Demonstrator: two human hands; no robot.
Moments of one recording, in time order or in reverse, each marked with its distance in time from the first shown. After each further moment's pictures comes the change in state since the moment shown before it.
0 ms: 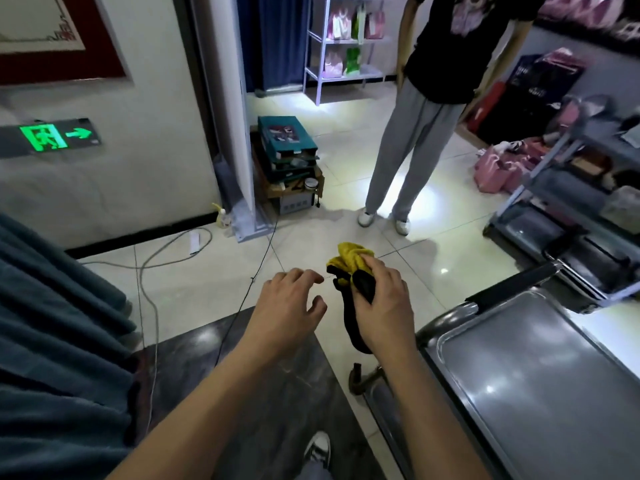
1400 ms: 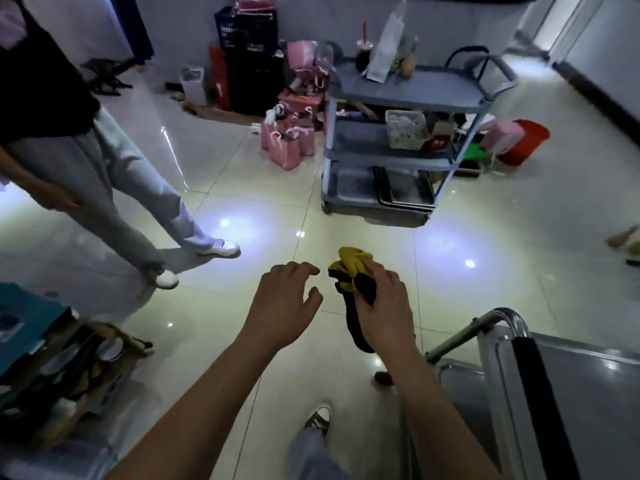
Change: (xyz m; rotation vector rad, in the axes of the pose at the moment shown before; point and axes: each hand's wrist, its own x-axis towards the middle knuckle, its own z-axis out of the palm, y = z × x) left_hand 0.702 0.185 0.125 -0.035 -0.433 0.816; right_hand 0.530 0.215 -0.056 -0.066 0.561 0.703
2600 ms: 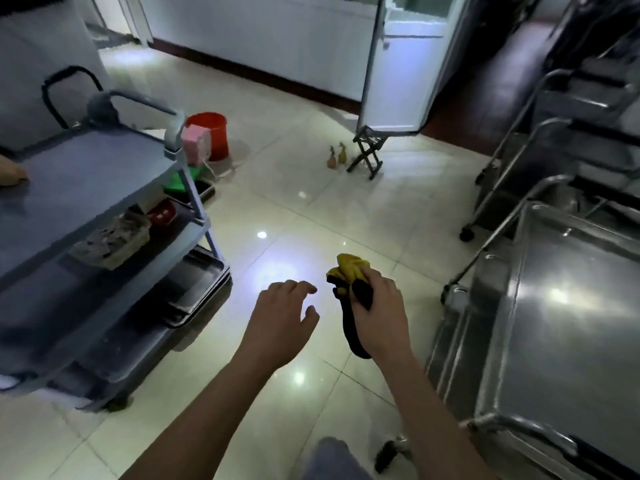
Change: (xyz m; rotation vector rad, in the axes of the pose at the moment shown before) left_hand 0.630 0.223 0.178 -0.031 -0.551 1.031; right_hand 0.442 0.187 -0.132 -0.044 0.827 0.824
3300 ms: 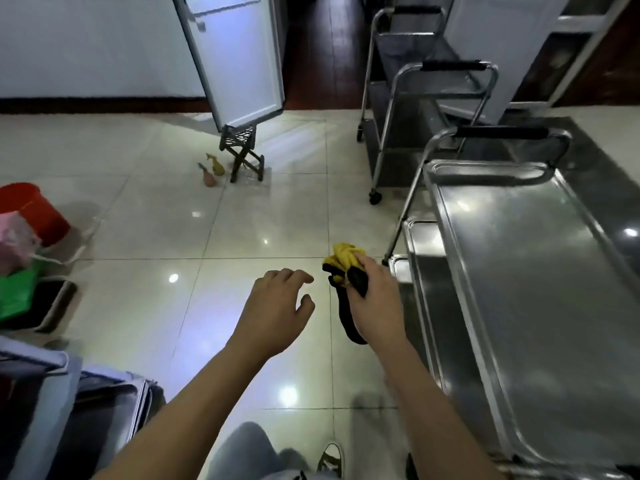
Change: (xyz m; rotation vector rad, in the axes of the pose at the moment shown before) left_hand 0.329 0.066 0.062 0.038 -0.304 0.483; right_hand 0.228 0.093 -0.038 0.008 0.374 0.405
